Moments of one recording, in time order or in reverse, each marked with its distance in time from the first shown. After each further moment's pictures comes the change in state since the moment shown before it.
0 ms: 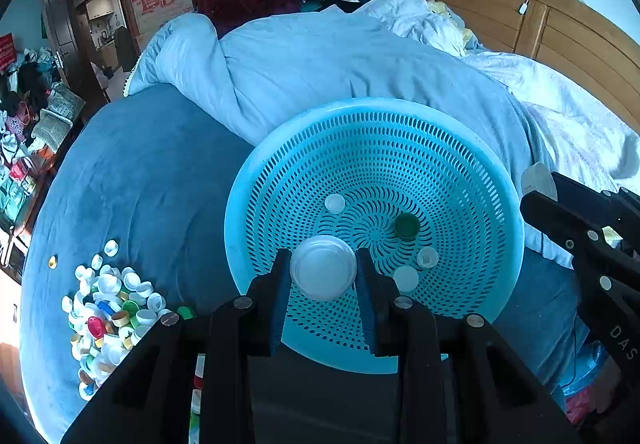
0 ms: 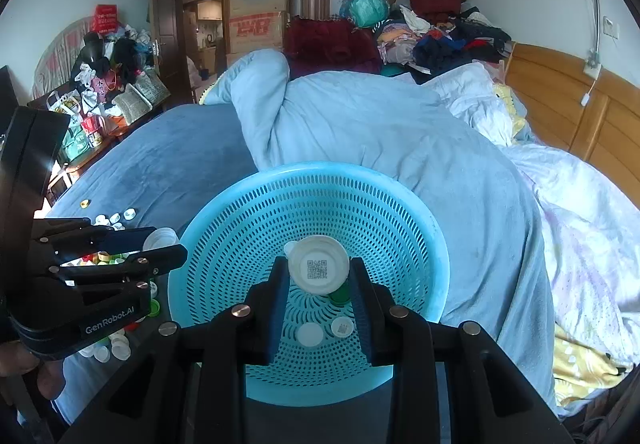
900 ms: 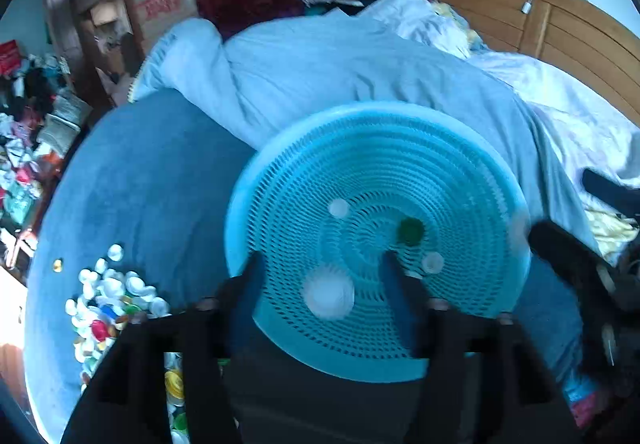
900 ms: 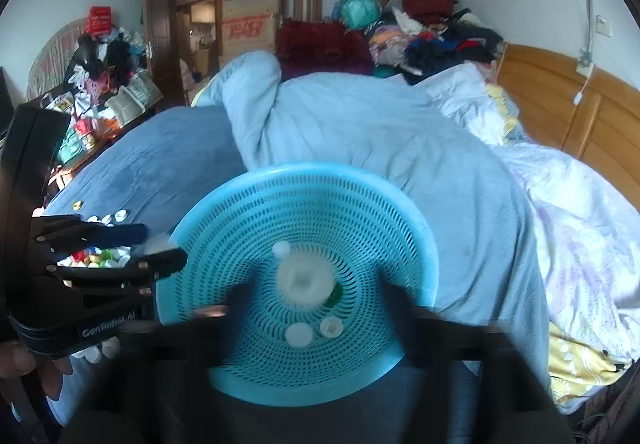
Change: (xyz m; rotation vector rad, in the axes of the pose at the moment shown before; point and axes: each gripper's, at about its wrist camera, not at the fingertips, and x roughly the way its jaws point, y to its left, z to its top) left arm 0.000 -0.005 -0.001 0.006 -0.033 0.042; right arm -0.005 -0.009 -0.007 0.004 -0.055 -0.047
